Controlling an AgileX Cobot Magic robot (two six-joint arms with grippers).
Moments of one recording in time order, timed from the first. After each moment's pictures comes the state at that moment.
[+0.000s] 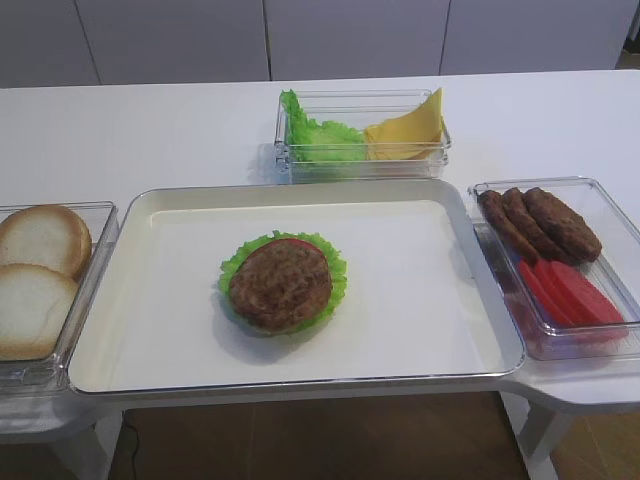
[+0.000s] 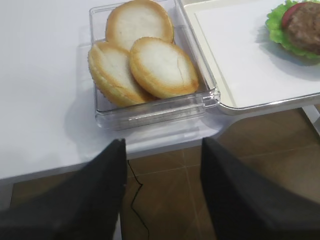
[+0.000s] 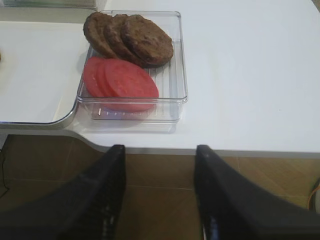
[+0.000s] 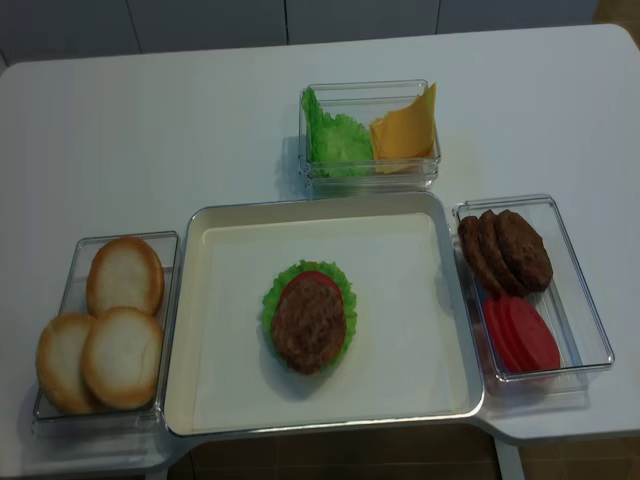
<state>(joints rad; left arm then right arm) 0.08 -0.02 -0.49 -0.14 1.19 0.13 0.07 -0.02 -0.49 0.06 1.13 -0.04</state>
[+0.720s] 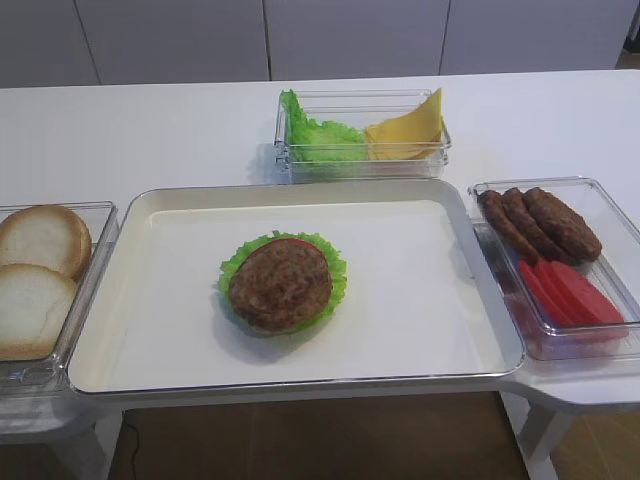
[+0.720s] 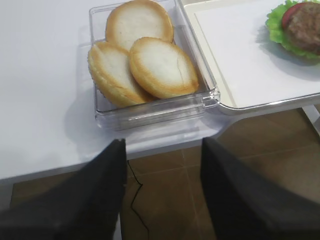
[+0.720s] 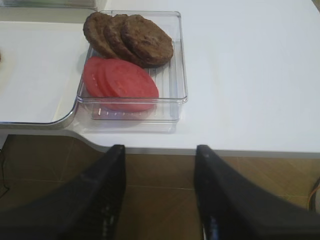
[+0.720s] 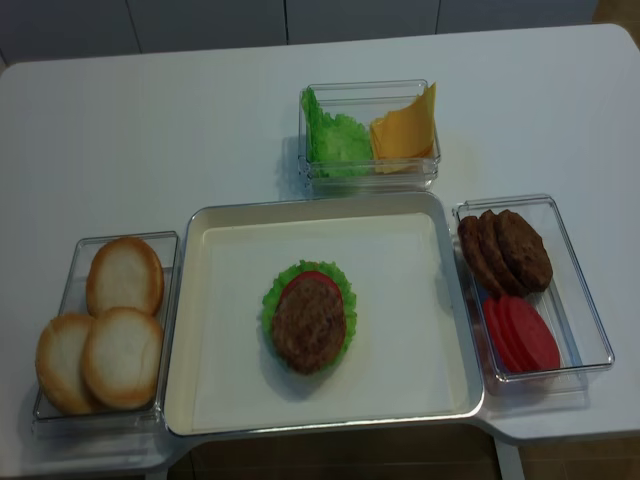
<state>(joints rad) 0.08 -0.02 -0.49 -0.14 1.19 0.13 0.07 -0.02 -0.49 0.06 1.13 -0.04</state>
